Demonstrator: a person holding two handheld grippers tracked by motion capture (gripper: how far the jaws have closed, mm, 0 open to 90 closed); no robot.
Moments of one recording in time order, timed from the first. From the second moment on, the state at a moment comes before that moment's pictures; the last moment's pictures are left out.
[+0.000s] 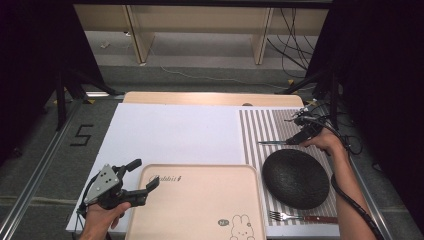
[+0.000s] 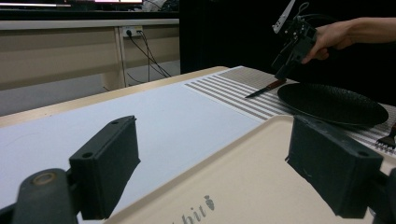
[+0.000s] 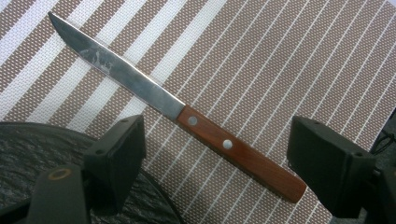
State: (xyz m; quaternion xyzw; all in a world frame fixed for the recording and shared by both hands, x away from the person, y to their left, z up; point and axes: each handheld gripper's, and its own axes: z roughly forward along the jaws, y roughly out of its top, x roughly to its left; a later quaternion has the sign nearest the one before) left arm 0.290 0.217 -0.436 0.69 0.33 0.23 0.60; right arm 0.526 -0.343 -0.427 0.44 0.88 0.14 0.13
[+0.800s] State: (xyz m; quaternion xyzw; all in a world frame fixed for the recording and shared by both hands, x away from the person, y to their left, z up) left arm 0.291 0.216 -0.436 0.69 0.33 0.23 0.60; right arm 0.535 -0.339 -0.440 0.43 0.89 0.09 0.13
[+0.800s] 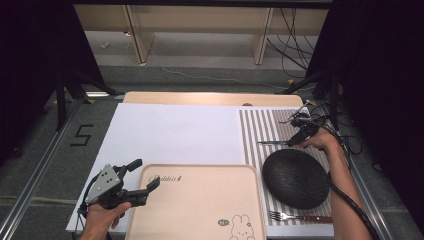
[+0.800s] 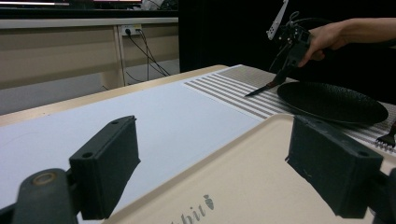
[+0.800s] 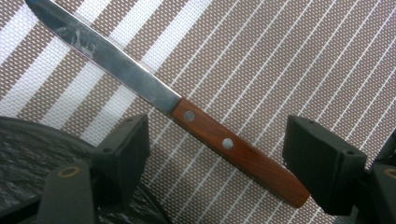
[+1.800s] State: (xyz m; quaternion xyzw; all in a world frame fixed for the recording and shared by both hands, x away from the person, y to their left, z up) left arm 0.291 0.216 -0.437 0.69 0.33 0.23 0.60; right arm 0.540 -0.334 -0.446 0.42 0.90 0.06 0.12
